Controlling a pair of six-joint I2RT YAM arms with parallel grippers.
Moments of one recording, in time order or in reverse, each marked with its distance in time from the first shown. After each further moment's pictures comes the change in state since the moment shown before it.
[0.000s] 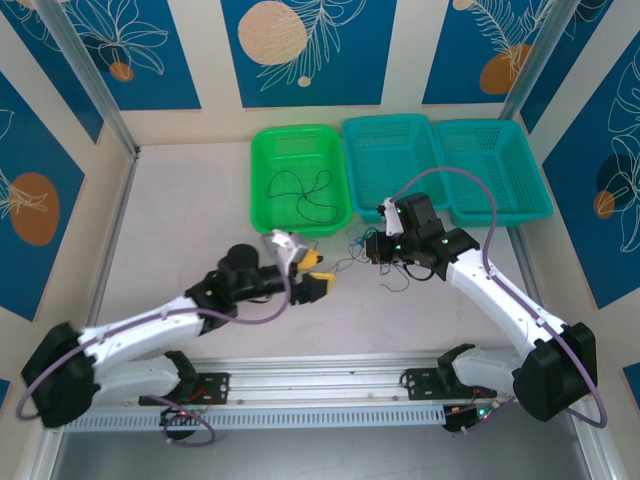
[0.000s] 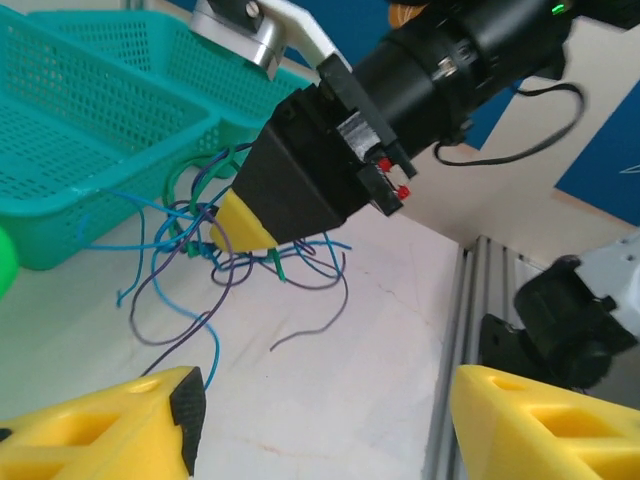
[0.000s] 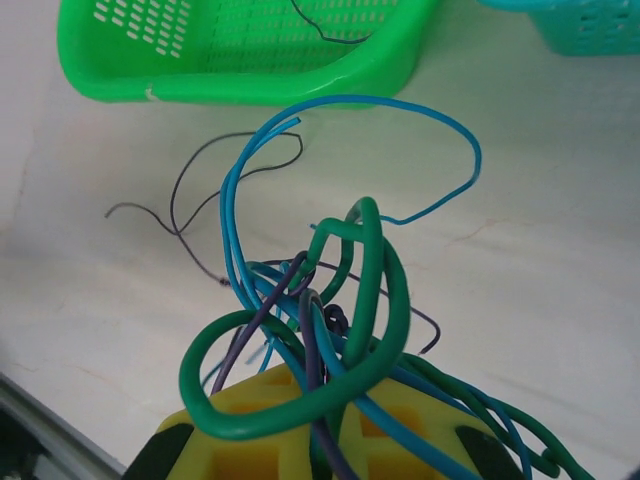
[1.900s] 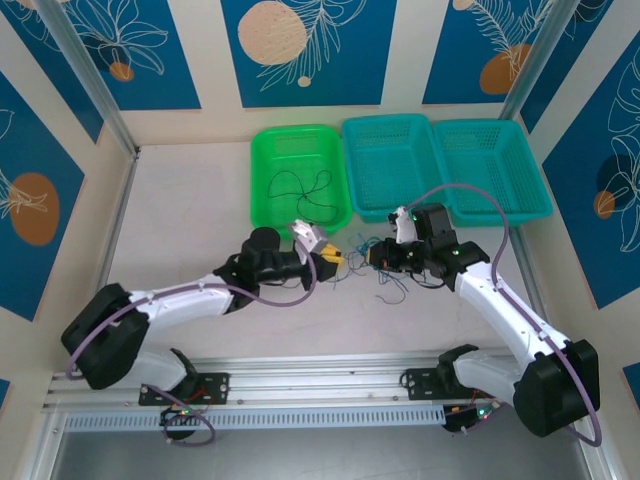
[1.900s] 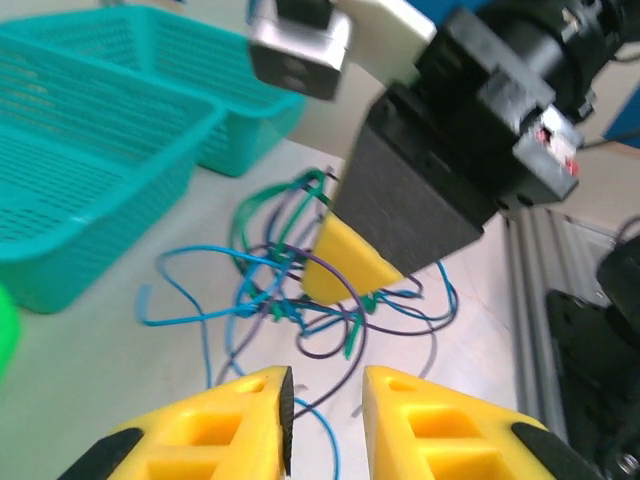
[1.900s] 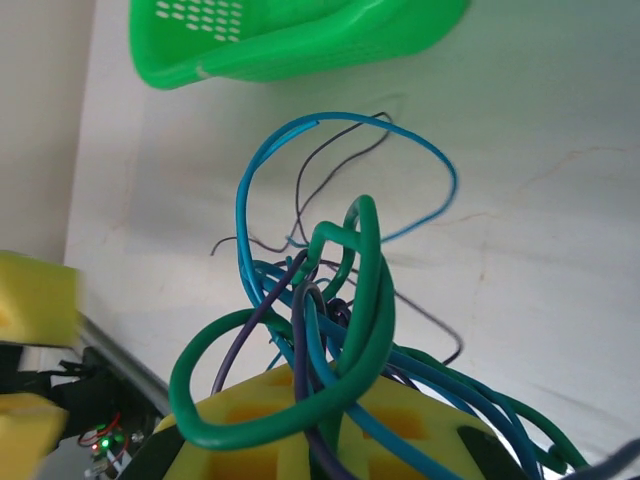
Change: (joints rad) left arm 0.077 0.265 0.082 0.145 0.156 0.170; right arm -0.102 -0.083 -0.137 0.082 -0.259 0.089
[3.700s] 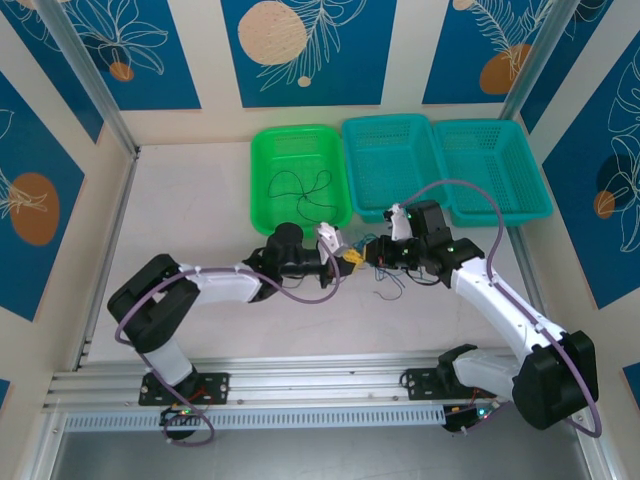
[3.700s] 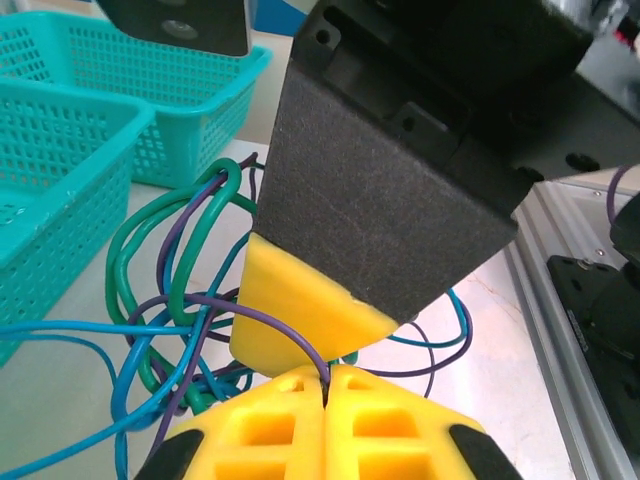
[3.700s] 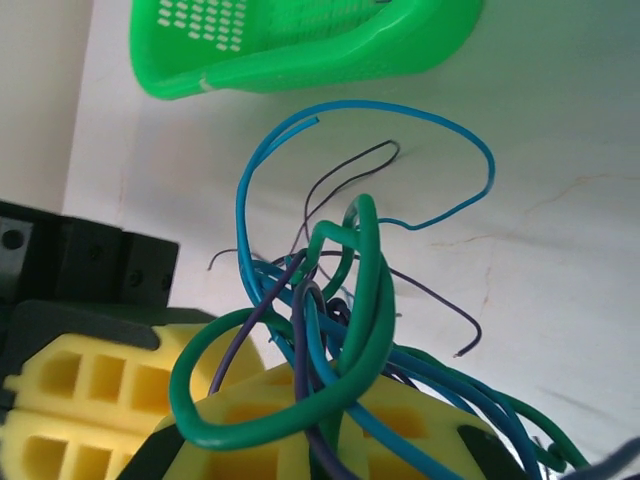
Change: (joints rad) left arm -0.014 0.261 0.108 0.165 0.081 0.102; right arm 0.035 0.038 0.014 0.032 0.079 0.005
